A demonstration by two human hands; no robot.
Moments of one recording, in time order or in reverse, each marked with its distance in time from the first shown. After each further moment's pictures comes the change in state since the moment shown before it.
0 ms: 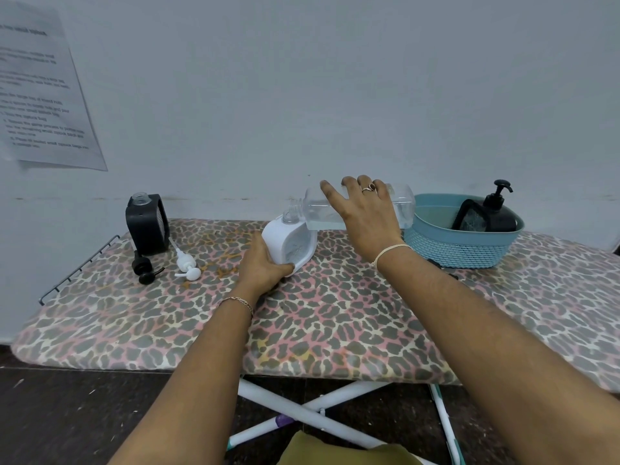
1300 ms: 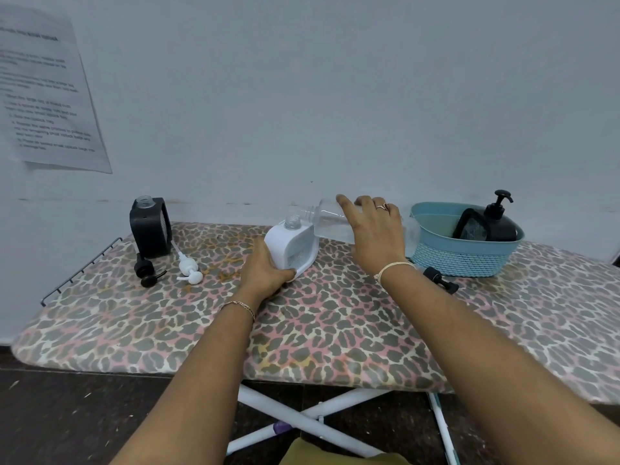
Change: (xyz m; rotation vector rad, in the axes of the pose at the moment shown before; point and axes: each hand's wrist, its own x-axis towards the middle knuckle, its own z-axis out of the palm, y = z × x) left_hand 0.004 -0.003 0.001 -0.013 -0.019 -0.002; right_hand -0.009 0.001 0.019 0.148 0.040 0.125
